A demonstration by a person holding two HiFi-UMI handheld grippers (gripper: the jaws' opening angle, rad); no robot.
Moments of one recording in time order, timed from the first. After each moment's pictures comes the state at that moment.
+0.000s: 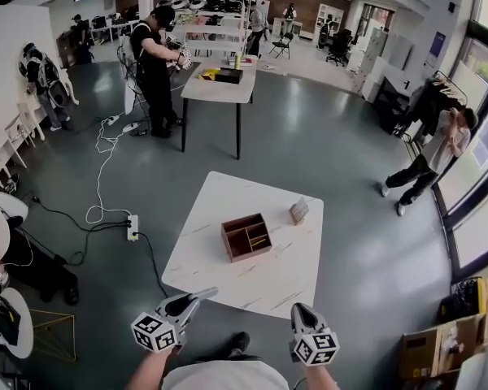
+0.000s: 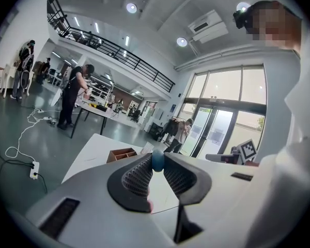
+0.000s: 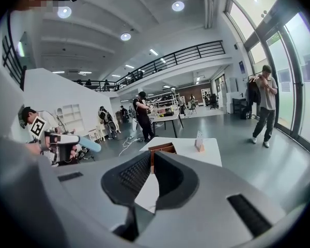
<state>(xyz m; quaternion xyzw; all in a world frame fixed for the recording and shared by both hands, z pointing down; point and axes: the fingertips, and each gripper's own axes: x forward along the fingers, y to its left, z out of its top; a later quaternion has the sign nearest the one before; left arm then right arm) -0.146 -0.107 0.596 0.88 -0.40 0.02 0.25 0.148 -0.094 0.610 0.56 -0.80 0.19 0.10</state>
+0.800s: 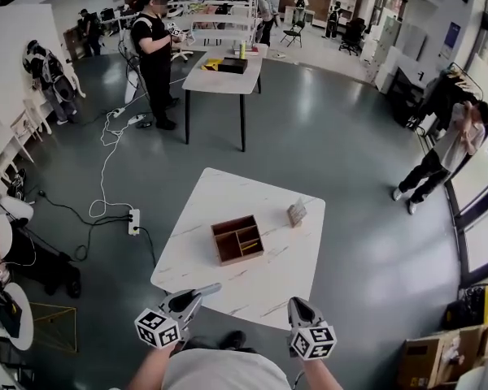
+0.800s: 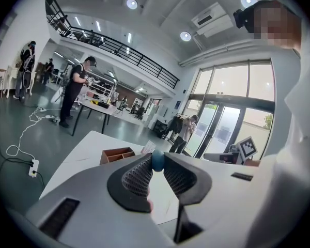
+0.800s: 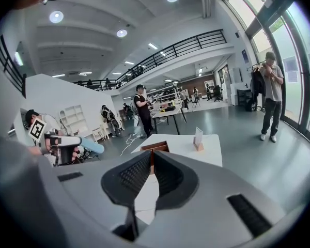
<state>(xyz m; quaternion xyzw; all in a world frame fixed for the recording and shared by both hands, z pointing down) -0.068 -0.170 0.615 0.87 -0.42 0.04 0.26 0.205 -0.173 0.637 0.53 -0.81 0.23 0.10</state>
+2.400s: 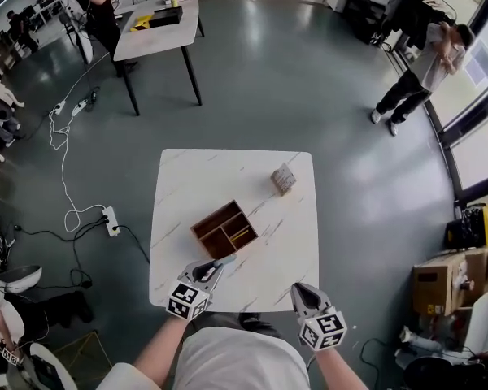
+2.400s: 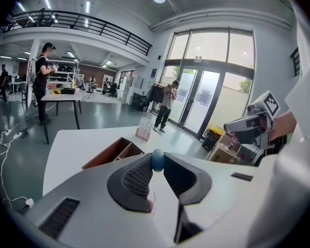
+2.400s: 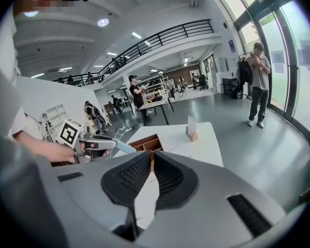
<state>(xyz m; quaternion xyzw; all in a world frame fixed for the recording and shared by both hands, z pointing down) -0.003 -0.346 0.728 0.92 -0.26 0.22 0.21 0.184 -0.238 0.678 0.58 -0.75 0.30 0.13</state>
